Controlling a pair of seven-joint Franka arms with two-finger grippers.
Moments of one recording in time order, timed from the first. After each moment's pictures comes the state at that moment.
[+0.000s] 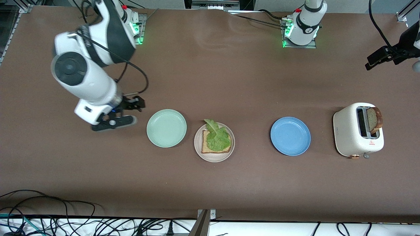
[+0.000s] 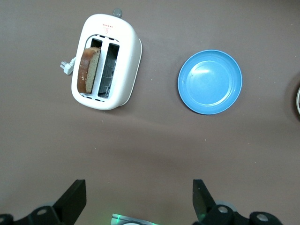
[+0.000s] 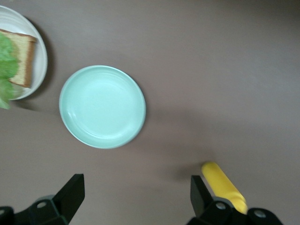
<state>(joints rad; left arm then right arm) 0.10 -0.13 -0.05 -1.71 0.01 1.51 -0.18 0.47 0.36 -0.16 -1.41 0.02 1.67 0.10</state>
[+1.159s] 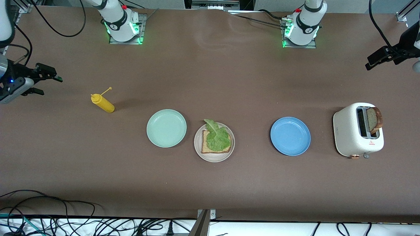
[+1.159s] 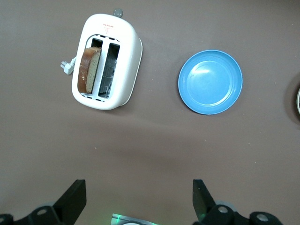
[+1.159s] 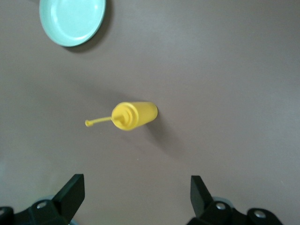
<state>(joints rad) 0.10 -0.13 -0.06 -1.71 0.01 1.51 -0.18 0.46 0.02 -0.81 -2.01 0.28 1.81 -1.07</state>
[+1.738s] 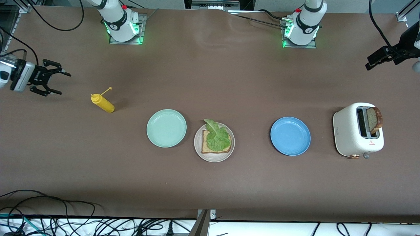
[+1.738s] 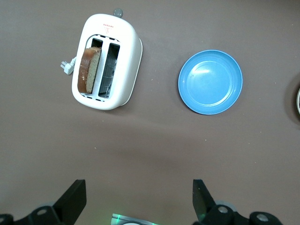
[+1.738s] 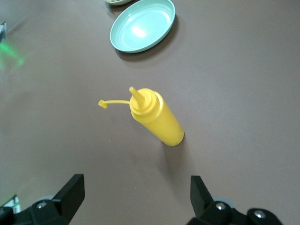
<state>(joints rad) 0.10 -0.13 -0.06 -1.71 0.01 1.51 -0.18 0.37 0.16 -0.93 -2.22 0.74 1.81 -1.89</state>
